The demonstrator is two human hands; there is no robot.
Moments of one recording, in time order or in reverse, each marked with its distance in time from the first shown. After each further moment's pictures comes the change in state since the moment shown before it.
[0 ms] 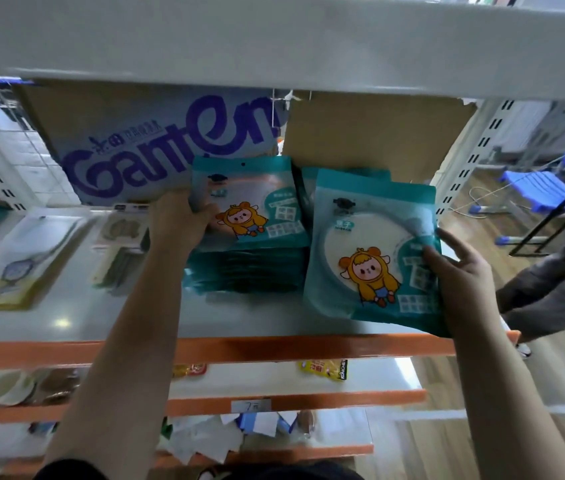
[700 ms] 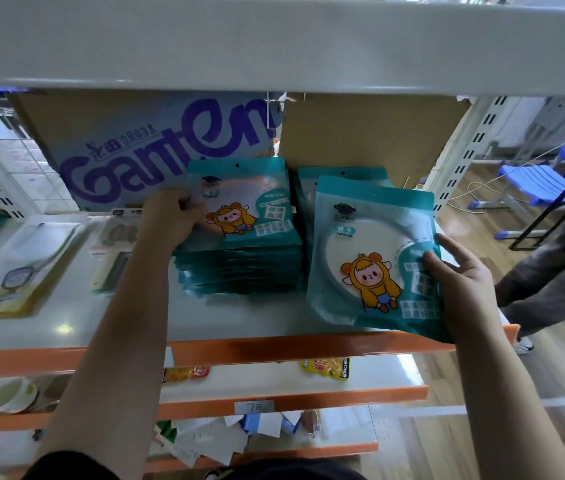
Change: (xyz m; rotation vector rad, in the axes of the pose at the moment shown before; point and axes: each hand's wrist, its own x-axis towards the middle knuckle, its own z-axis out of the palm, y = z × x) left_hand 0.016 -0.011 -0.008 0.023 -0.080 0.080; right_hand -0.002 0.012 -0.009 0.016 0.021 0.038
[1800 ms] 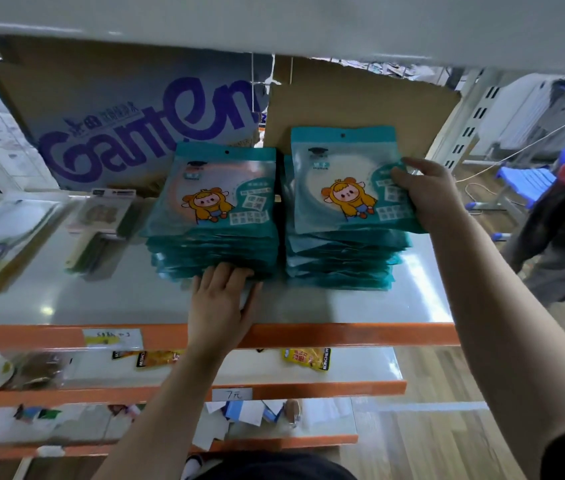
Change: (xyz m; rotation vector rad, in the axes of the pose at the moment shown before) left_hand -0.145 0.002 0.120 0.185 0.227 0.456; right_hand 0.122 -0.056 0.029 -0.079 -0.080 -0.026
